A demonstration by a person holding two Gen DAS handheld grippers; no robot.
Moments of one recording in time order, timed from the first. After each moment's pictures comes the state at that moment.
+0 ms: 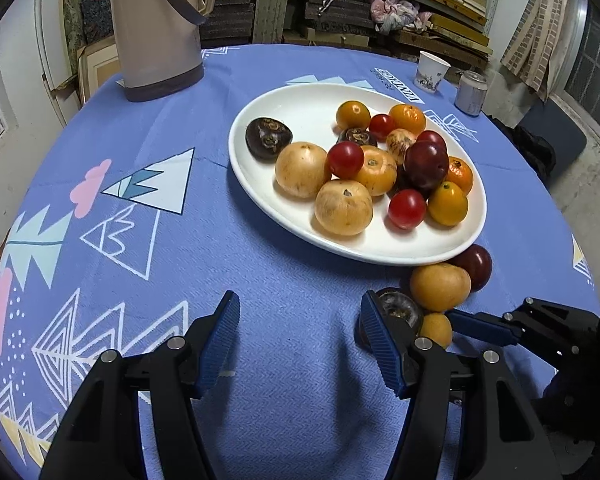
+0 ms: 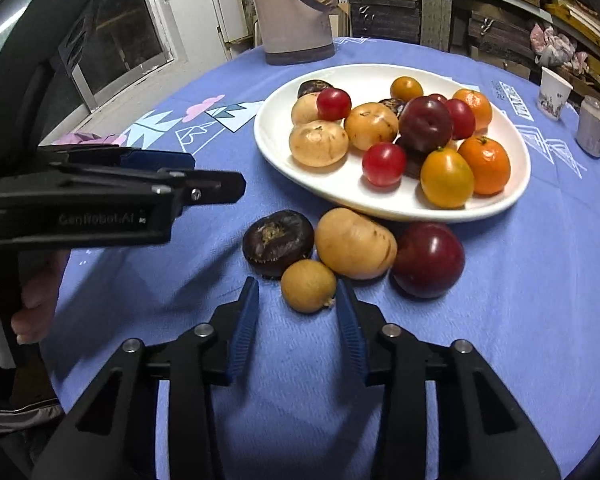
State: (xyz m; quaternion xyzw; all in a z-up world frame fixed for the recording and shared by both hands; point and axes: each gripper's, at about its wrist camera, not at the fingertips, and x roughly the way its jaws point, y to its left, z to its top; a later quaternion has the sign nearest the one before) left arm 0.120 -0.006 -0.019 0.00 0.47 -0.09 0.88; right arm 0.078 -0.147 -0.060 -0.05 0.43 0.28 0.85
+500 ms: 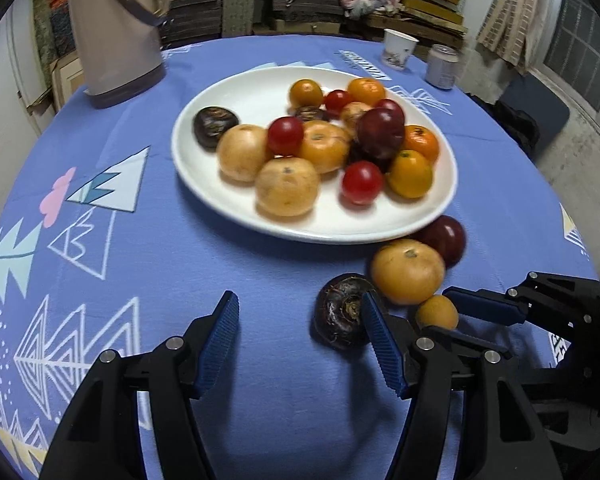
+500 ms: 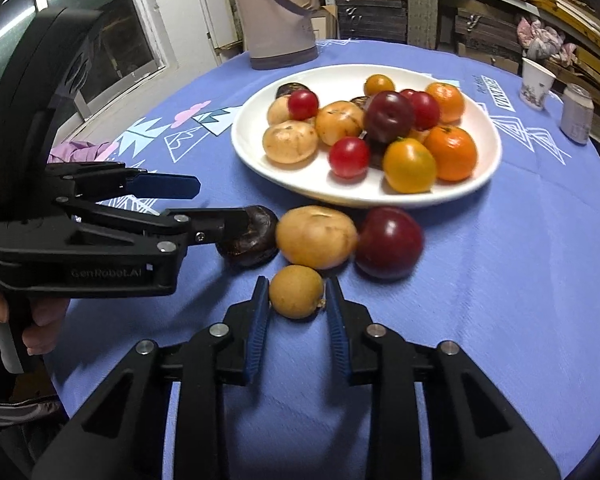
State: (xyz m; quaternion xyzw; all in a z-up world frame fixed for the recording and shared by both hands) left arm 0.114 -0.041 -0.028 0.03 0.48 -0.13 0.87; right arm 0.070 -0.182 -0.057 -0.03 0.43 0.27 0.86
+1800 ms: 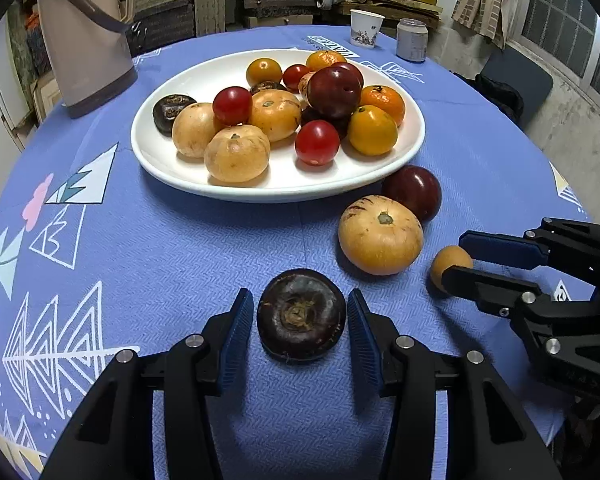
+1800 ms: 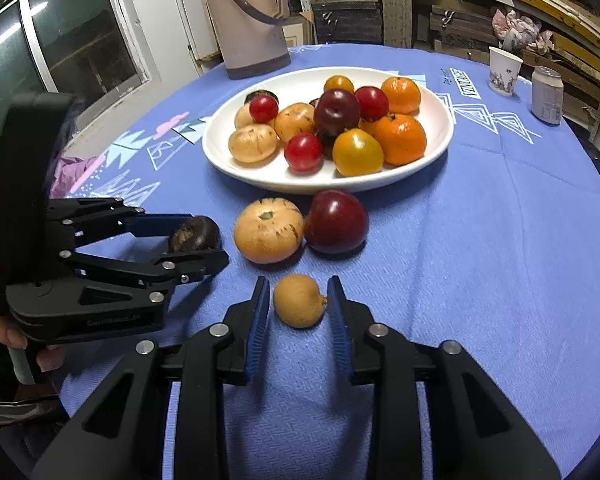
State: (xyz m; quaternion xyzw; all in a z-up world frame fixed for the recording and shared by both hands) left arm 0.097 -0.064 -0.051 0.07 0.47 -0.15 0.86; right arm 0.062 -0.206 -0.058 -0.02 0.43 0.24 0.87
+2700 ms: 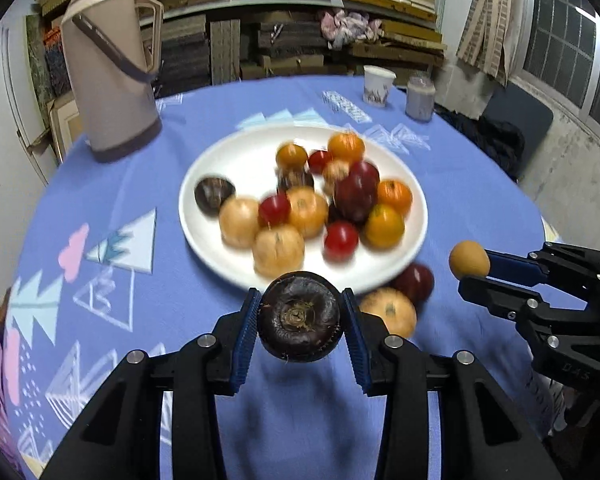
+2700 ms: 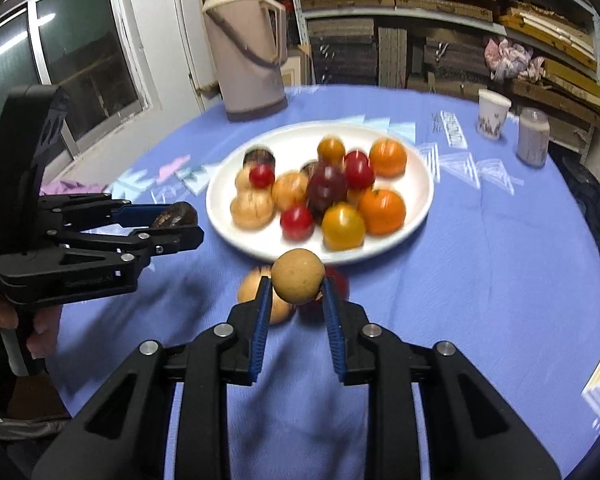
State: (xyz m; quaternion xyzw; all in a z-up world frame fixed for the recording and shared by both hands) left arm 0.116 -0.047 0.019 0.05 0.42 -0.14 0.90; right arm 0.075 -0.216 0.004 -0.01 0.36 0.24 0.90
